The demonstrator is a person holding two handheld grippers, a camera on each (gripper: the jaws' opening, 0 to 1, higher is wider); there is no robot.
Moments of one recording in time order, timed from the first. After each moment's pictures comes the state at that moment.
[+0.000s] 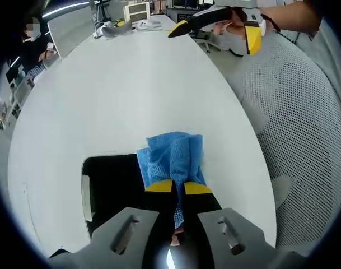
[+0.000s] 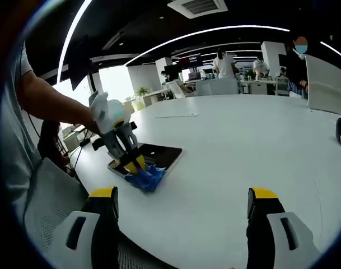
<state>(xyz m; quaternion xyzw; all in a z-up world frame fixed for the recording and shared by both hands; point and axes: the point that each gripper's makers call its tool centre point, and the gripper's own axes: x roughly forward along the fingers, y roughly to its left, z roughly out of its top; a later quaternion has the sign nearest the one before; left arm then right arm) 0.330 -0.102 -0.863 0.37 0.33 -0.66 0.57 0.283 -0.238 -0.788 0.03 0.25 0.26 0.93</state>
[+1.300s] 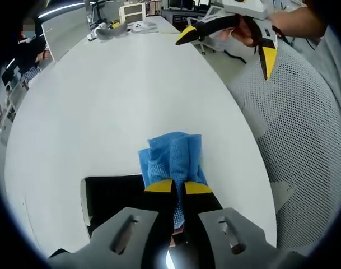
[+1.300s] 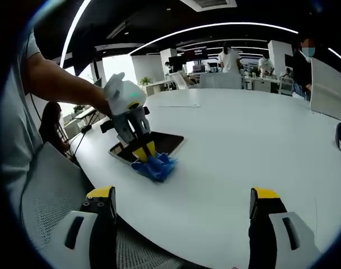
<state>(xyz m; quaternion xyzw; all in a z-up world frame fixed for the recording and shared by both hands) 0.335 -0.122 -0.863 0.36 0.33 -0.68 0.55 0.267 -0.243 -0.800 0.00 0.27 0.27 0.92</state>
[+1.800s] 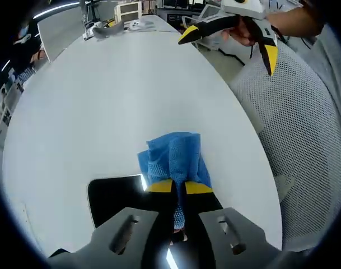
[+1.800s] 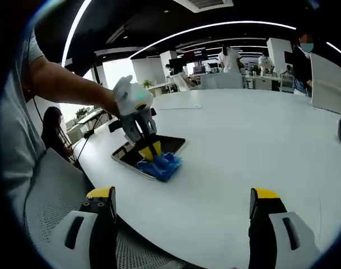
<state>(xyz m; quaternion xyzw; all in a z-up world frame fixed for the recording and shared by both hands) 0.352 -0.124 -0.863 0.37 0.33 -0.69 0.53 0.269 -0.244 -0.799 0.01 0.27 0.28 0.92</state>
